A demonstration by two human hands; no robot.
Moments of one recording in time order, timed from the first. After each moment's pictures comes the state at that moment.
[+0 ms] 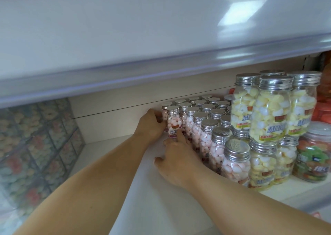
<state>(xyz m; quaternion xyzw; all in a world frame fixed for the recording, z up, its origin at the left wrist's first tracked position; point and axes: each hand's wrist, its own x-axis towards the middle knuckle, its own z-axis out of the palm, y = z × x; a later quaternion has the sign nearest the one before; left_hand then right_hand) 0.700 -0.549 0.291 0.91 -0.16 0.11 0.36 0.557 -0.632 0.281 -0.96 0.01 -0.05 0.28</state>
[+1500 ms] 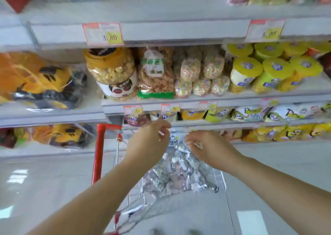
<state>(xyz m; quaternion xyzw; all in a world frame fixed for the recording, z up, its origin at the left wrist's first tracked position) 0.228 -0.462 0.122 0.94 -0.02 -0.09 0.33 0.228 -0.669 0.094 -0.93 -0.15 0.16 0.29</state>
